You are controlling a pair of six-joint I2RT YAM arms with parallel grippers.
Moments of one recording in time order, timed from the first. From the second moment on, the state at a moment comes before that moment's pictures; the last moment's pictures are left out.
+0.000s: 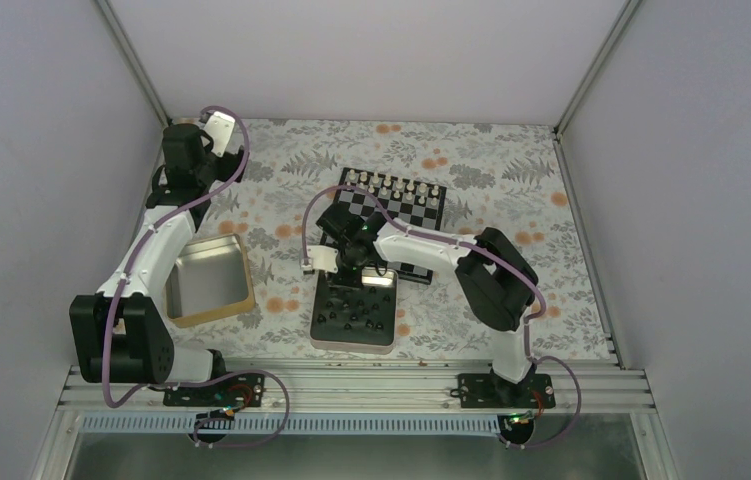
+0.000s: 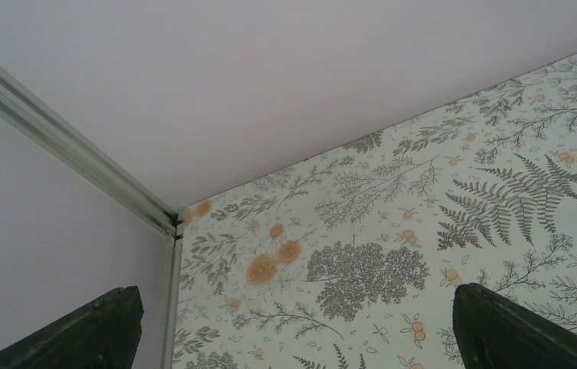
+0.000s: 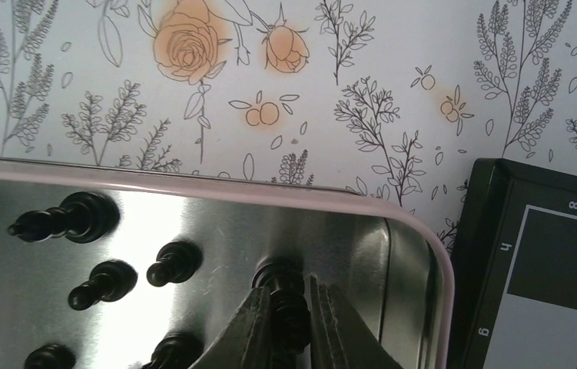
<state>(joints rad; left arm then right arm) -0.01 1.37 1.08 -0.09 -0.04 0.37 0.94 1.96 1.40 -0.66 -0.23 -0.62</state>
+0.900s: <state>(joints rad) -0.01 1.36 1.08 -0.09 -0.05 0.37 0.63 1.79 1.49 -0.71 -0.17 -0.62</state>
